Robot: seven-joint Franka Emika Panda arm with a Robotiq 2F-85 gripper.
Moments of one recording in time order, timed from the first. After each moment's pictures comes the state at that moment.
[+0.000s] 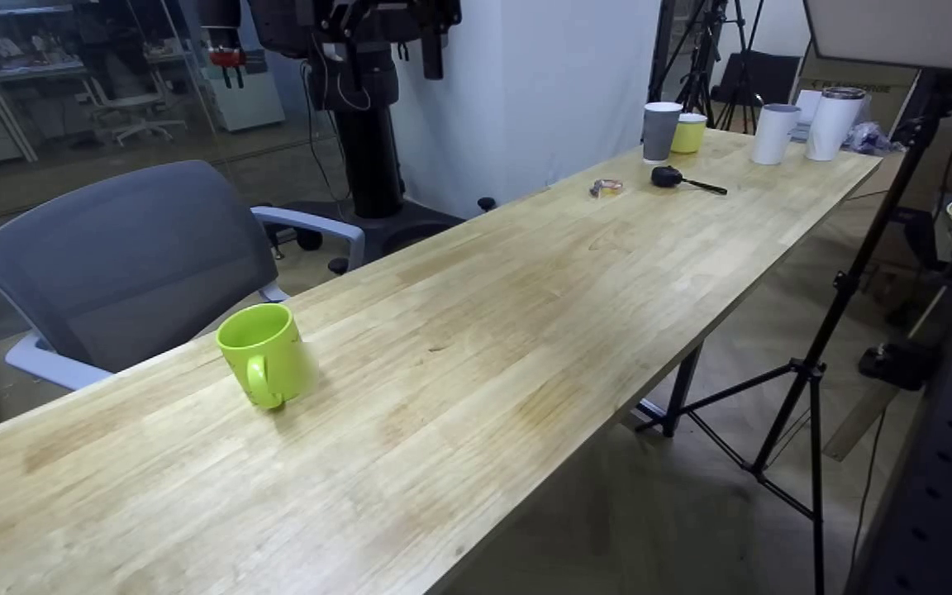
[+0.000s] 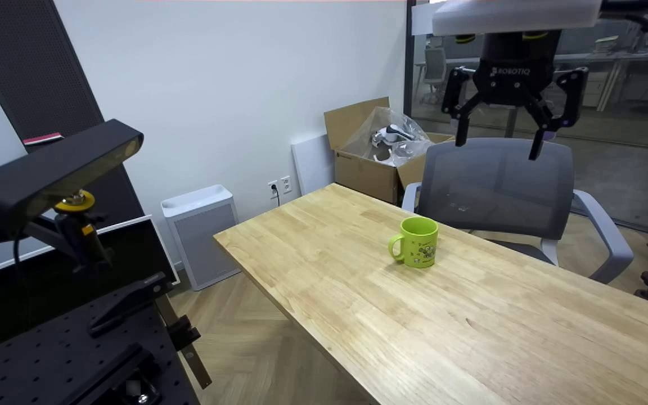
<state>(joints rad) -0.01 0.32 -0.06 -2.04 0.07 2.38 -0.19</state>
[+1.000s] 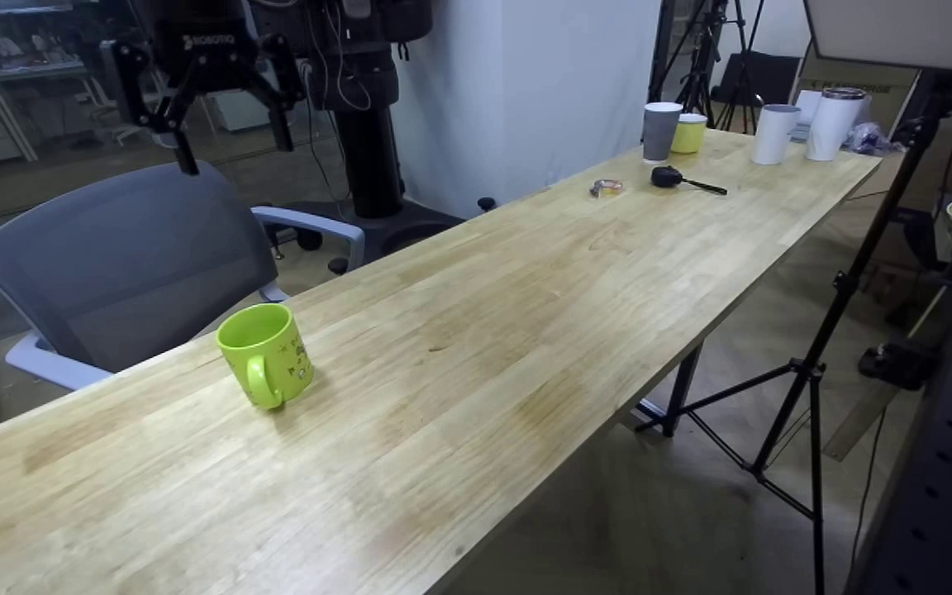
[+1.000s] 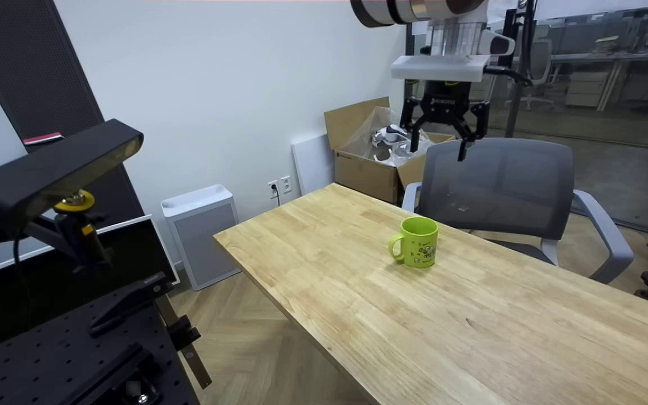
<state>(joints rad) 0.11 0.68 0.03 -1.60 0.03 2.27 -0.05</state>
